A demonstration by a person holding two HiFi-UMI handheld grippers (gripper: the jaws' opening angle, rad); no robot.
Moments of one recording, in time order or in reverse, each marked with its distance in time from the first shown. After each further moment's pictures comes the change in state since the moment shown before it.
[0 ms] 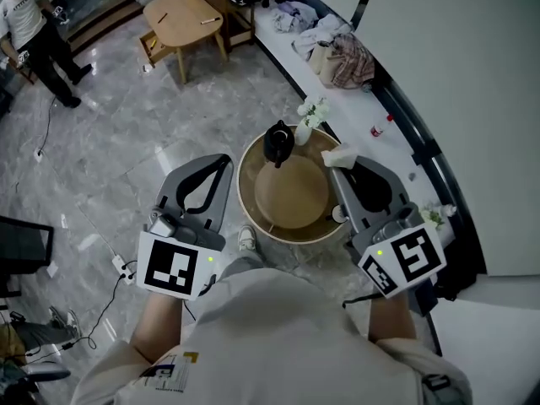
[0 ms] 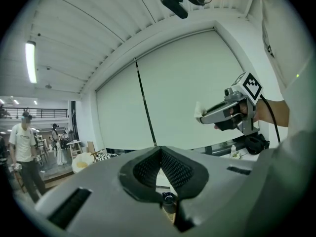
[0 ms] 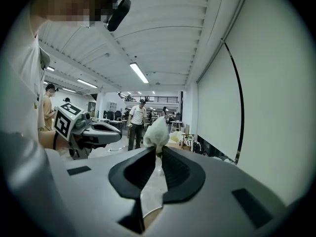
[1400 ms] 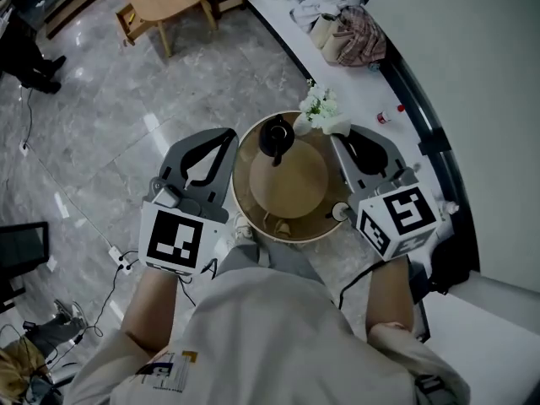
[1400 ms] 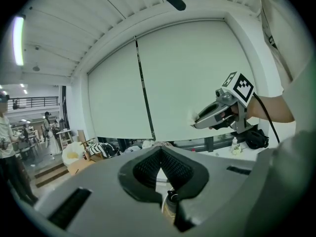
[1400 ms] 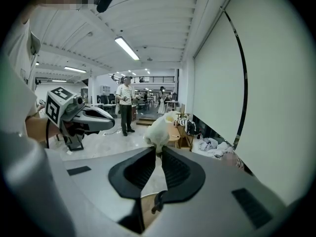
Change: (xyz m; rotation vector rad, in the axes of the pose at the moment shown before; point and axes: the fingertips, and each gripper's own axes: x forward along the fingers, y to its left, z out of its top) left arm 0.174 0.079 -0.078 -0.037 0.133 -0.100; right arm 0.165 -0.134 -0.086 0.045 0.261 -0.042
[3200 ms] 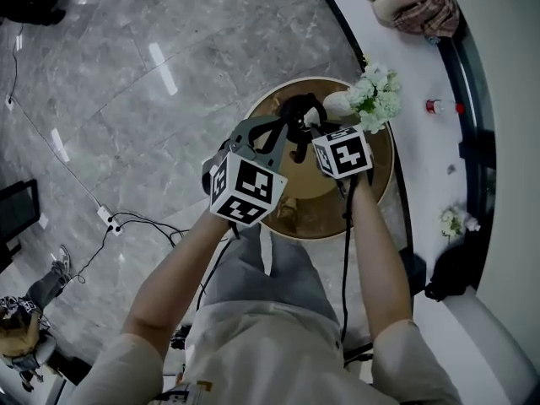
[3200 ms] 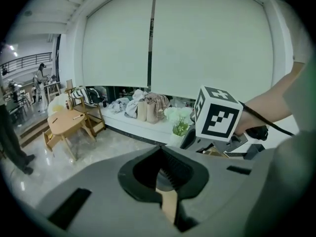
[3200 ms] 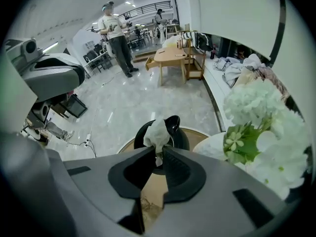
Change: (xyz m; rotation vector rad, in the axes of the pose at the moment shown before) left arm 0.237 -0.033 -0.323 -0.222 0.380 -0.134; right arm 0.290 -0.042 -0.400 0.128 0.787 0.161
